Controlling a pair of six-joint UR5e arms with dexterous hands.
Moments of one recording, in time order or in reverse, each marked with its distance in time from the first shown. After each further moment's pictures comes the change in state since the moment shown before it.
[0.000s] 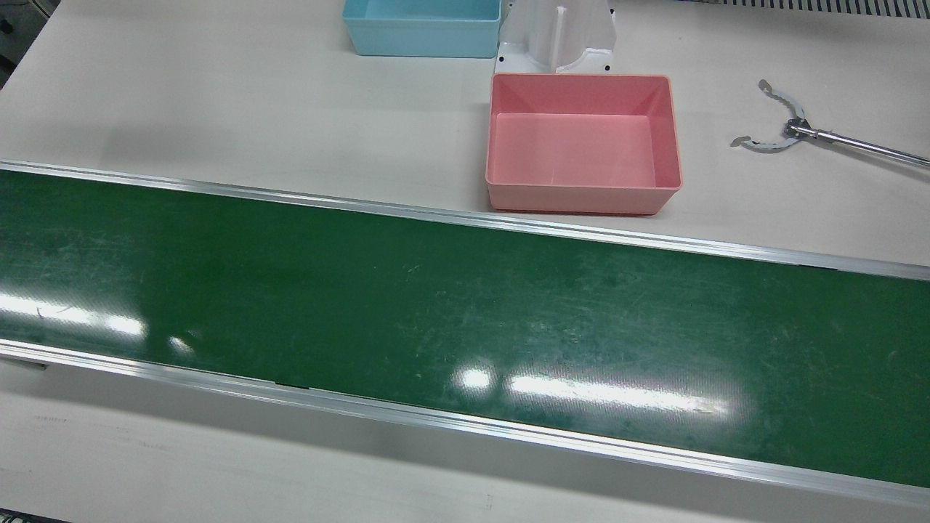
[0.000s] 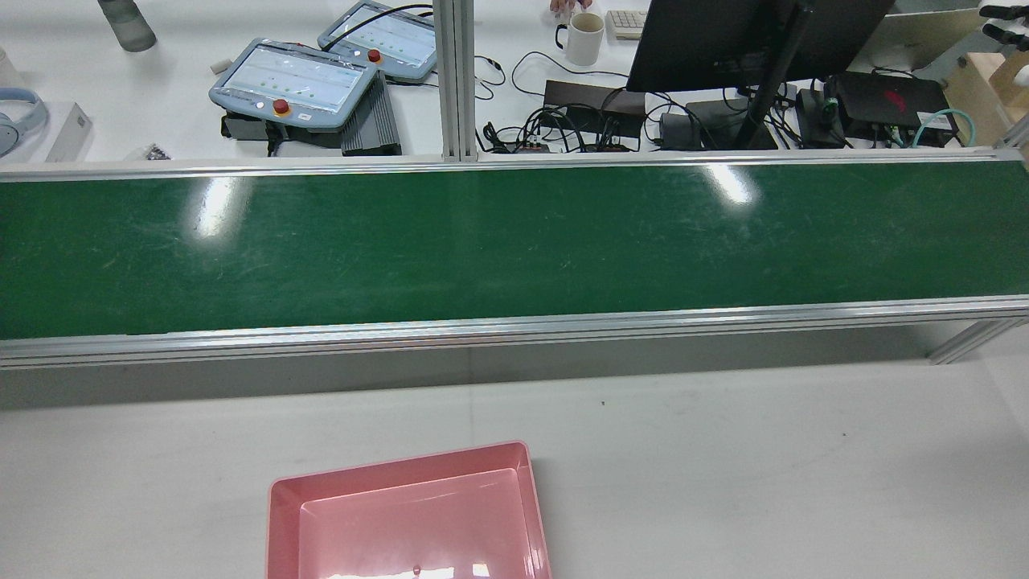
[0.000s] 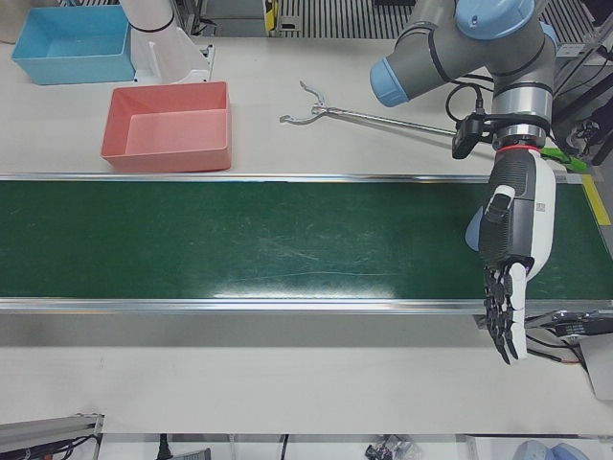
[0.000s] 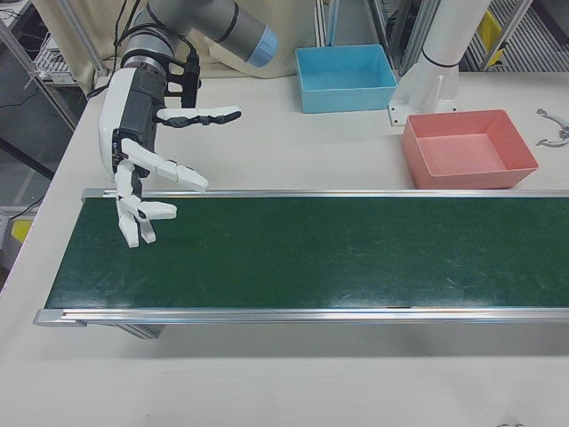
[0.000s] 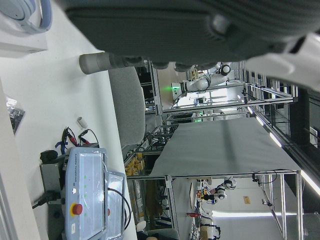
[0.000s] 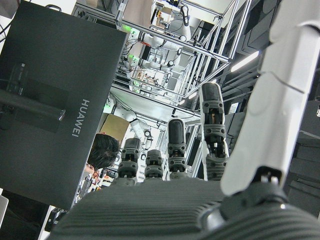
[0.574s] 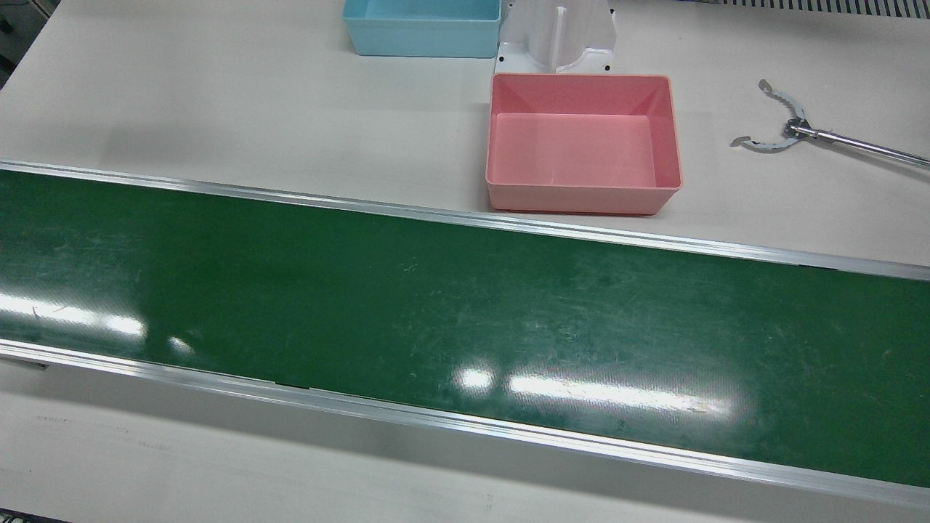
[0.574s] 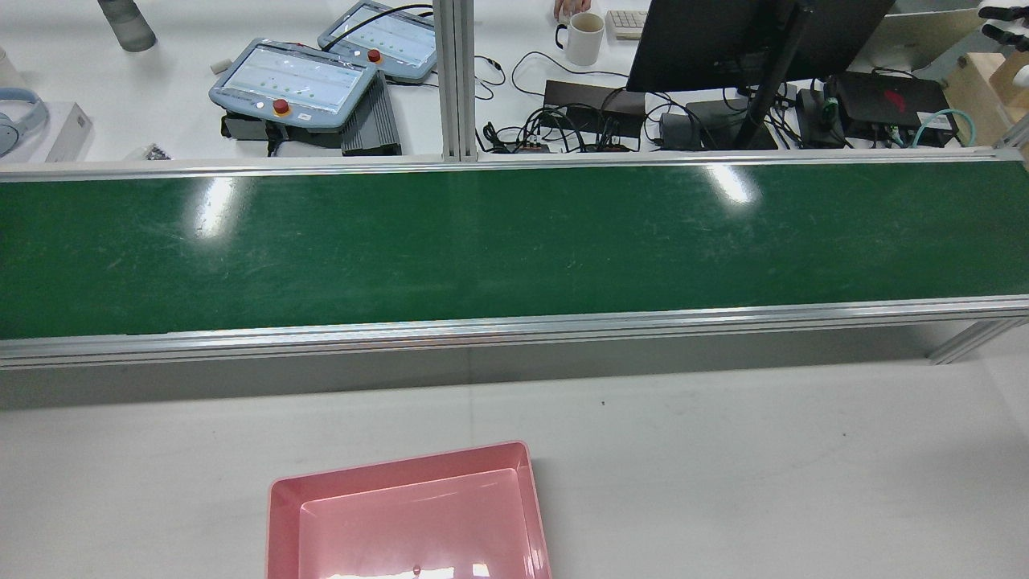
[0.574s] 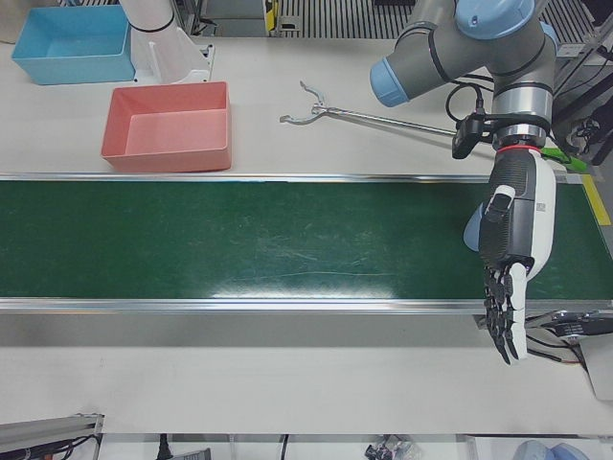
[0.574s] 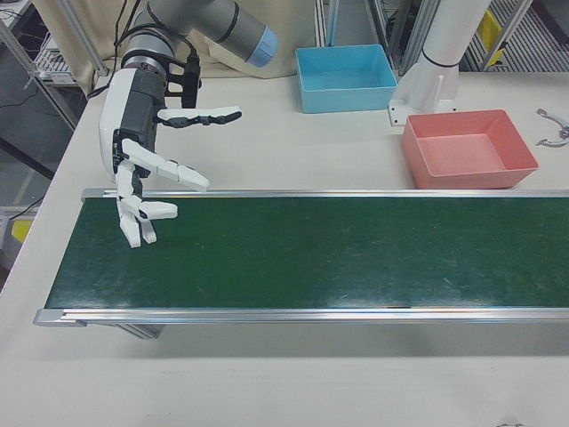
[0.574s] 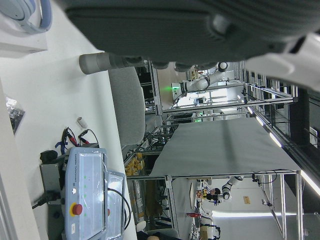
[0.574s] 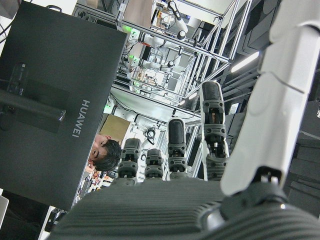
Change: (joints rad) left arm 0.000 0.000 0.000 0.000 0.000 0.000; right arm -0.001 0.000 0.000 0.000 0.000 0.000
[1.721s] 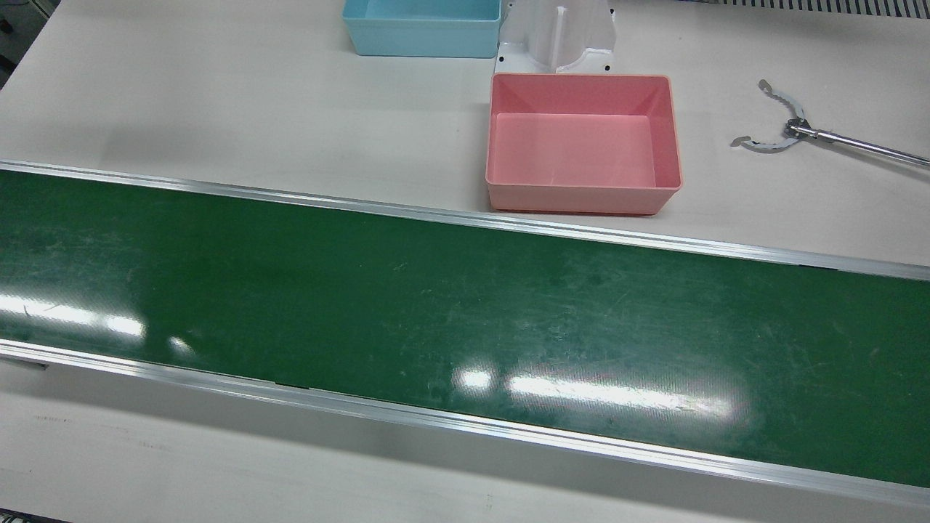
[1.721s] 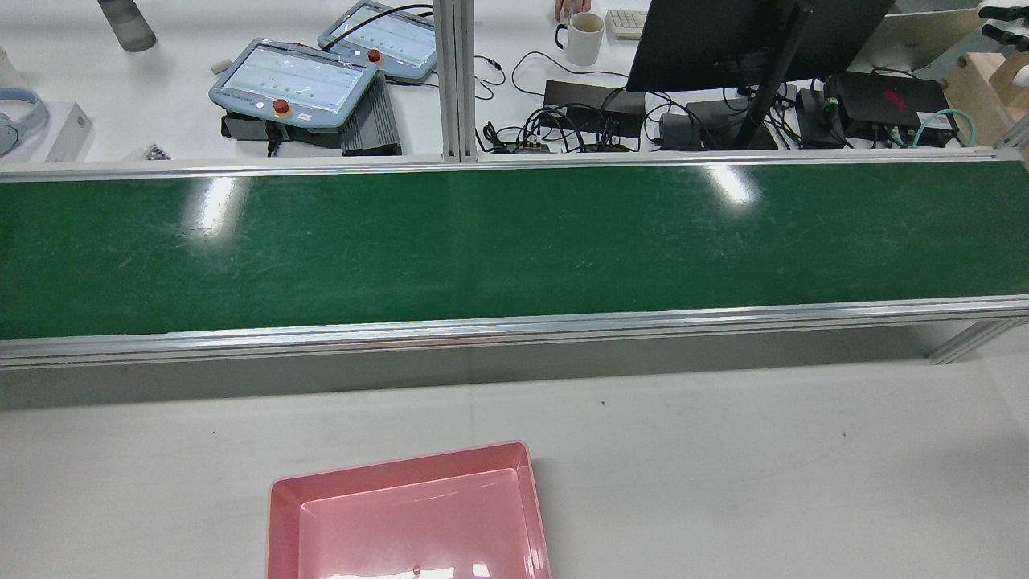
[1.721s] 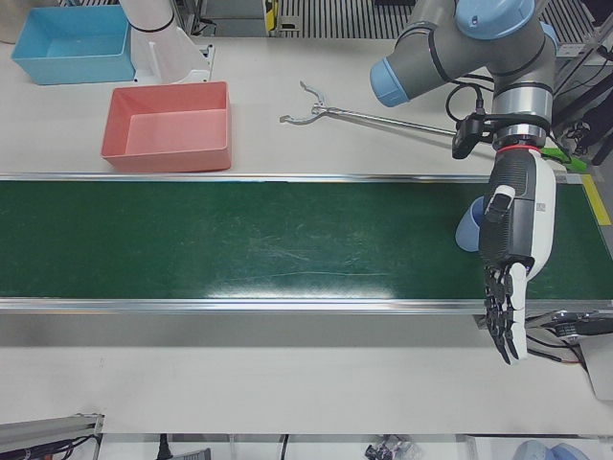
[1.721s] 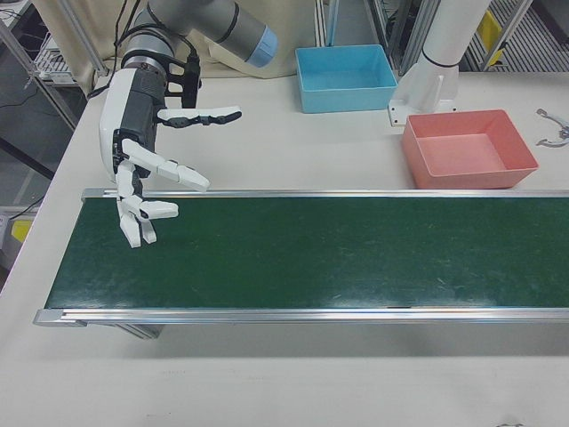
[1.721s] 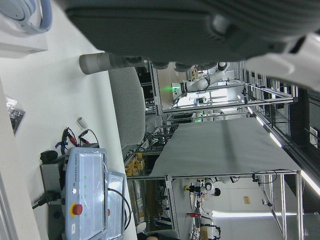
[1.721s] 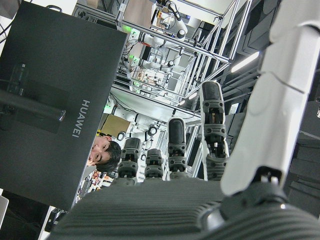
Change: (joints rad) left arm 0.000 0.000 0.000 0.000 0.000 0.001; right arm 0.000 0.000 0.000 0.000 0.000 0.000
